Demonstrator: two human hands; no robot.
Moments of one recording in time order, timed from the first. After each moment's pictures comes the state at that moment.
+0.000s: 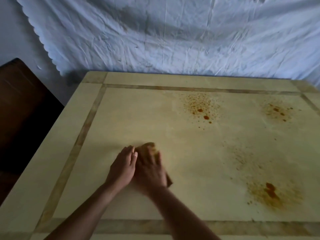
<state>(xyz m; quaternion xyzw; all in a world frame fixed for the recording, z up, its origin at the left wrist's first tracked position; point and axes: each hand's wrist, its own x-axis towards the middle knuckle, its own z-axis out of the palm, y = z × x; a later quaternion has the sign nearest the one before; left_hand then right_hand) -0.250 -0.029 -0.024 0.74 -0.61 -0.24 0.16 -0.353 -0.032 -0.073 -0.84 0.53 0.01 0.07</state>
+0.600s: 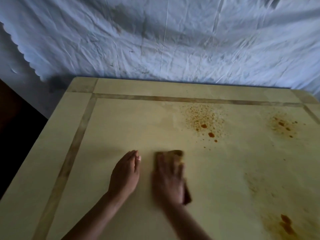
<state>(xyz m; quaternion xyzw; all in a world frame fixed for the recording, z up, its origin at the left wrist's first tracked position) -0.242 -0.116 -0.029 0.71 -0.65 -0.20 0.20 -0.377 -0.102 -0.059 -0.70 0.71 -0.07 0.08</state>
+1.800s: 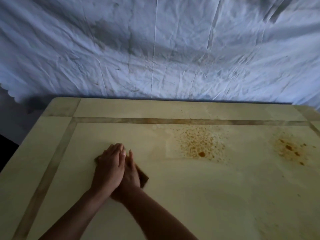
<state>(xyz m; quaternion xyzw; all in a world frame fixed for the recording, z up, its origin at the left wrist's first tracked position) -0.235 -0.254 -0.029 0.74 -0.63 -0.17 0.18 -0.292 -0.264 -0.115 -0.83 0.55 0.06 0.03</state>
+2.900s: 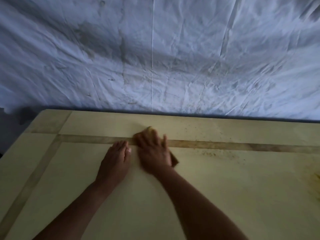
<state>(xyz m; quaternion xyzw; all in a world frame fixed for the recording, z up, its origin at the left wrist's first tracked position) -0.270 -0.374 -0.035 0.74 -0.63 -0.15 0.17 -0.395 -0.423 -0.062 -0.84 0.54 0.00 0.05</state>
